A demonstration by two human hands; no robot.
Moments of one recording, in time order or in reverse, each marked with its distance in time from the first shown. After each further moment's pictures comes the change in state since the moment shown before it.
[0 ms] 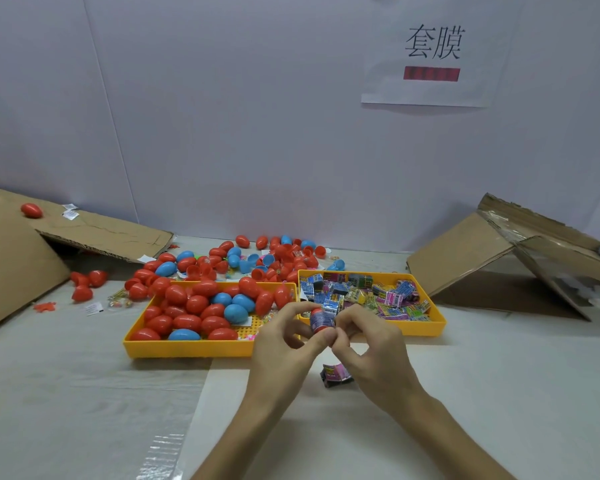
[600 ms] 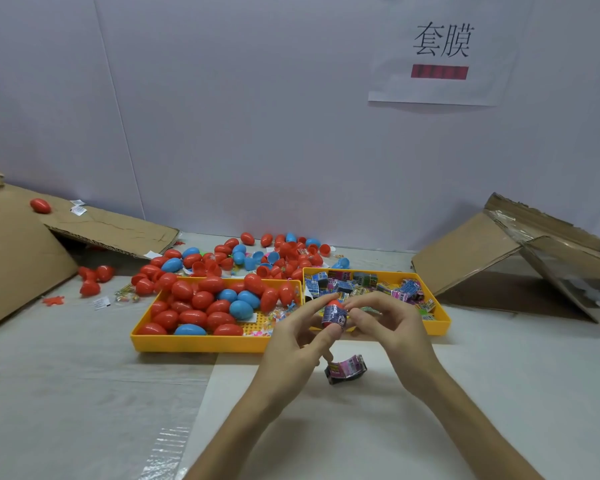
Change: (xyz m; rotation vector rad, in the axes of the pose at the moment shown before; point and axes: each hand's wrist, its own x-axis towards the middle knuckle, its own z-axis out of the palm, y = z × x) left_hand -0.001 0.010 -0.001 -0.094 -0.204 -0.048; right_hand 0.014 0.003 -0.023 0.577 -0.059 0.421
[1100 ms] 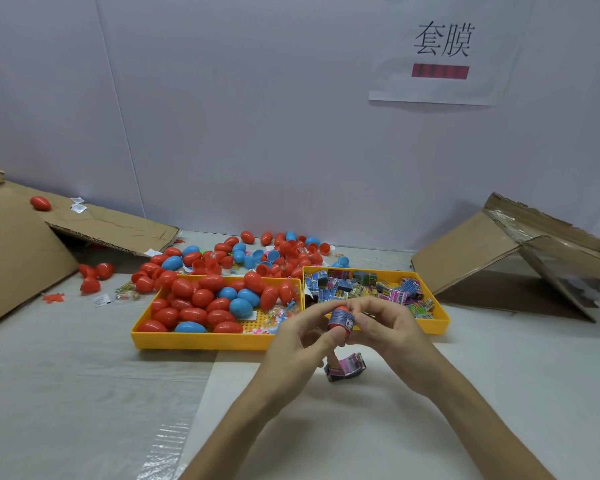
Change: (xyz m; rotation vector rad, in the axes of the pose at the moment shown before) left_hand -0.003 0.006 0.000 0.014 -0.067 0.012; right_hand 0.003 0.005 -0.009 0.160 -0.204 0.187
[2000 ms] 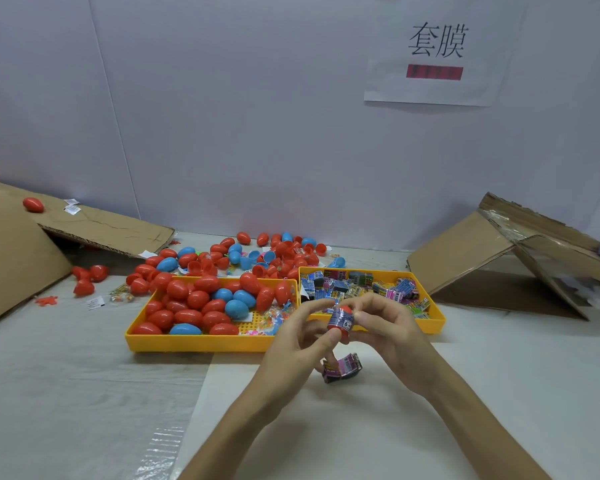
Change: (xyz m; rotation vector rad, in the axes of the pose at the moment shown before) left_hand -0.001 -0.002 0.004 -0.101 -0.020 -0.097; right_hand -0.001 -0.003 -0.001 0.117 0.042 -0.011
